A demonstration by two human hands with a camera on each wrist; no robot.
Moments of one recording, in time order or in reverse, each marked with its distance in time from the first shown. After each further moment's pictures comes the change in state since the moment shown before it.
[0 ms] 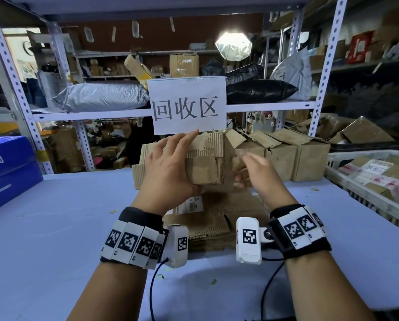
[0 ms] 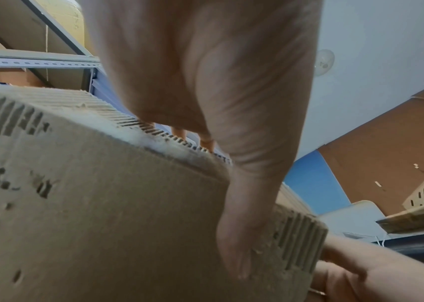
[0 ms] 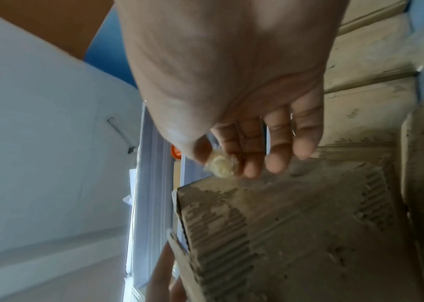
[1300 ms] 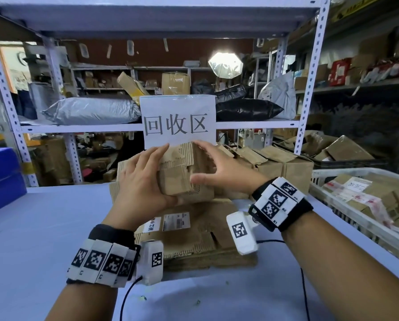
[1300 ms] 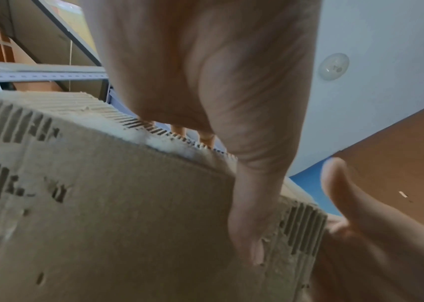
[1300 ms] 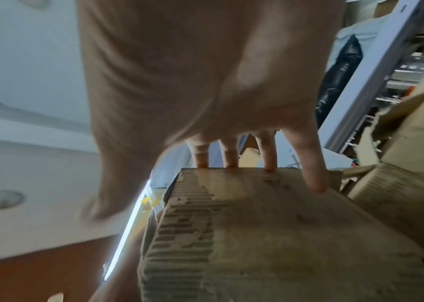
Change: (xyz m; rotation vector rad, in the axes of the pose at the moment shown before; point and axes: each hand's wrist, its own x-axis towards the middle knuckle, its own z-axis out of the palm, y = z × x) left_hand -0.001 -0.015 -0.012 -0.053 0.078 -0.062; right_hand 0.032 -0.056 0.006 -0.571 -0.533 -0.282
